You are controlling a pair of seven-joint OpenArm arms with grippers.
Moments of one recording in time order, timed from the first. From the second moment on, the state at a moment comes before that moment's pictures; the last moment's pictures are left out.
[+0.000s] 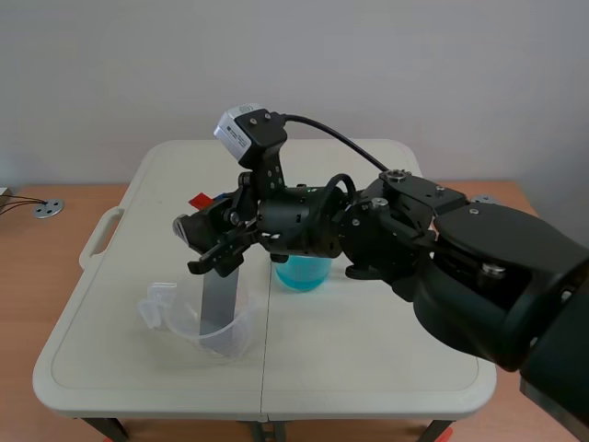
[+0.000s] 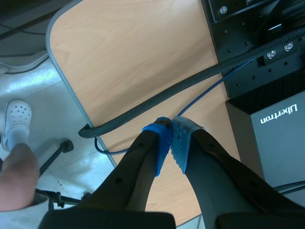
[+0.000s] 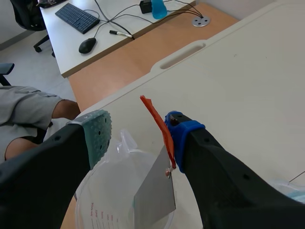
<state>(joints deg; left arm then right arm) 63.2 -34.5 7.4 81.5 -14.8 -12.5 -5.2 19.1 11.6 -42.6 71.0 30.8 29.4 -7.8</state>
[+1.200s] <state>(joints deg) 63.2 -34.5 7.4 81.5 -14.8 -12.6 -5.2 17.7 11.4 -42.5 71.5 21.4 40.0 0.9</state>
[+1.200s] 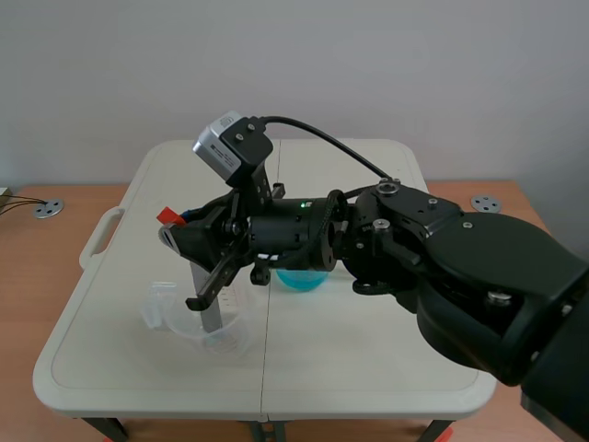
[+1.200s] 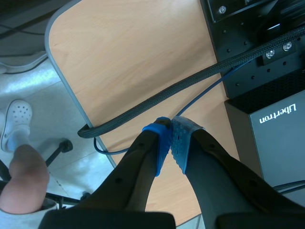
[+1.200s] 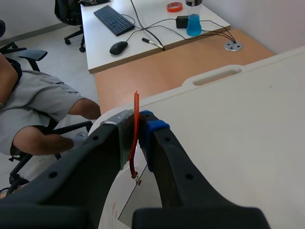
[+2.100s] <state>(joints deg) 63.2 -34.5 7.4 81.5 -14.8 -12.6 -5.2 14.5 19.2 -39.0 98.7 16.2 40.3 0.2</state>
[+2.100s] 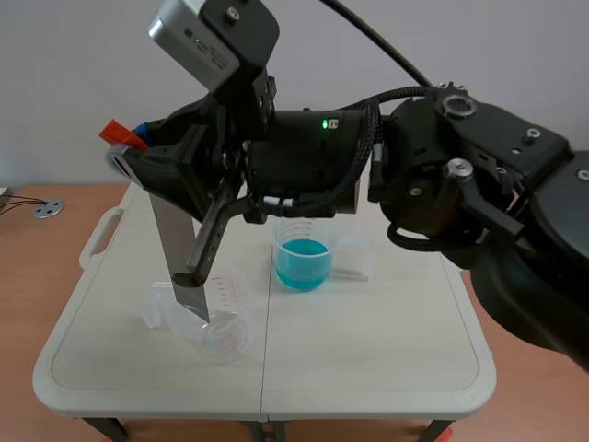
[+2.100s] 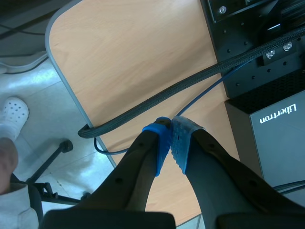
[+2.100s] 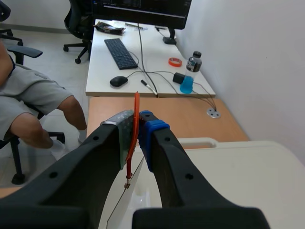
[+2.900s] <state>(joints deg) 63.4 -40.1 -10.4 101.3 -16.7 -12.4 -5.5 16.8 20.3 -25.9 101.0 16.3 40.6 -5.3</state>
